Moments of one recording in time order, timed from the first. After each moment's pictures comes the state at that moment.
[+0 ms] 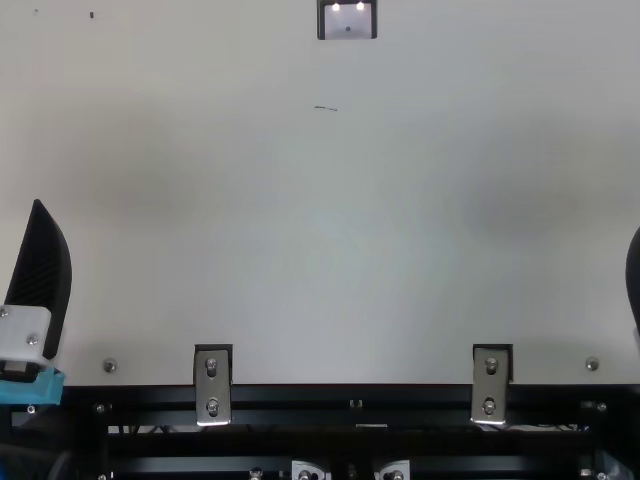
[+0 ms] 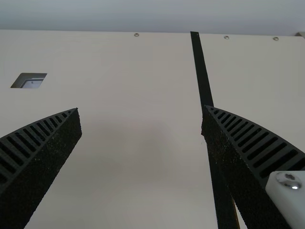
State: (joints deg) left arm -4.0 13.5 -20.2 4.9 38.3 -6.5; right arm -3.9 13.5 -20.3 4.8 38.2 -6.5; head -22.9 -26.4
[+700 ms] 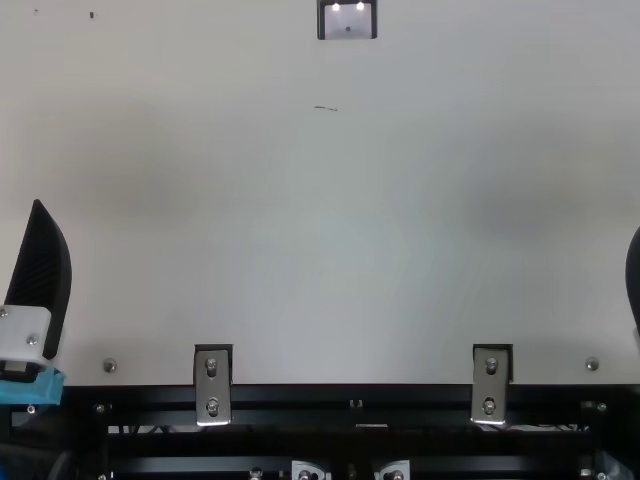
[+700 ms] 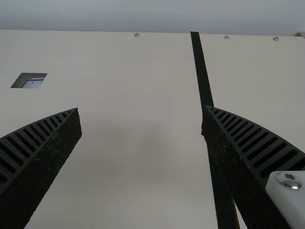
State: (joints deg) left arm -4.0 13.5 -20.2 4.9 38.3 -6.5; right arm -3.9 13.5 -20.3 4.9 38.2 -6.5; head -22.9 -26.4
